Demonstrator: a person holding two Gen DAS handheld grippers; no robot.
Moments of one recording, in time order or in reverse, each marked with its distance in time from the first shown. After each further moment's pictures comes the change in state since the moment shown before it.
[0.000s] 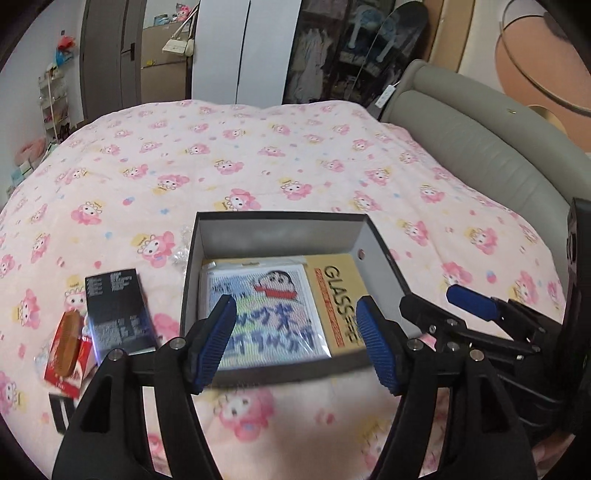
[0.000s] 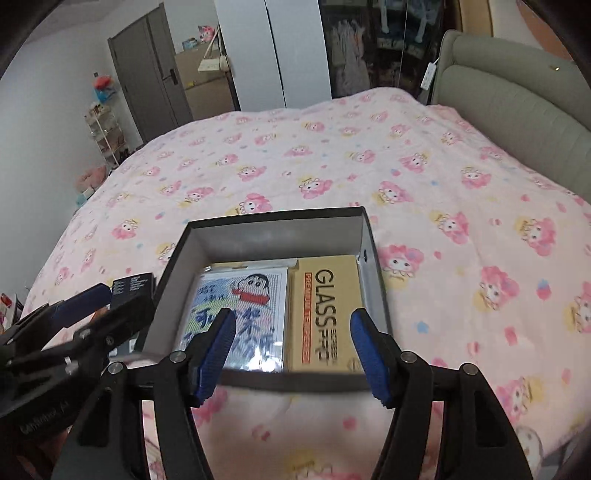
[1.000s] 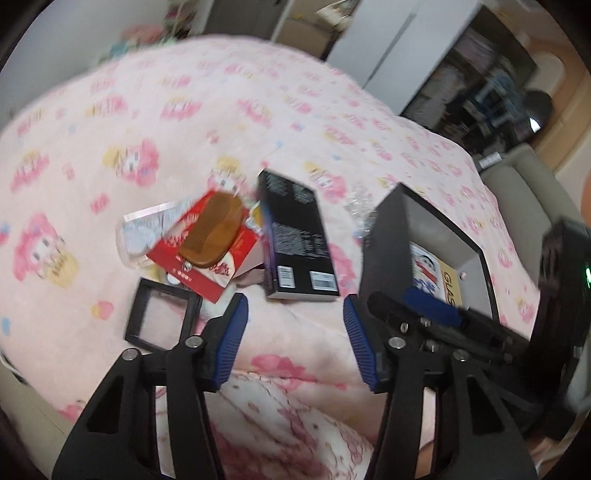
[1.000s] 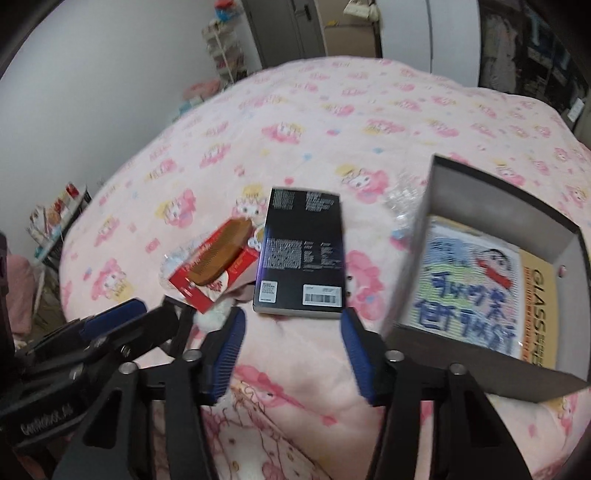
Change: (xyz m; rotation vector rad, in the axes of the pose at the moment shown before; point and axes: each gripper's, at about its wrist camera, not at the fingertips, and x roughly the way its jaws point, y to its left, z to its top) left arm -0.019 0.236 -0.108 -0.524 0.062 0.103; right arm 0.087 0.242 -0.056 -0.335 0.208 0.316
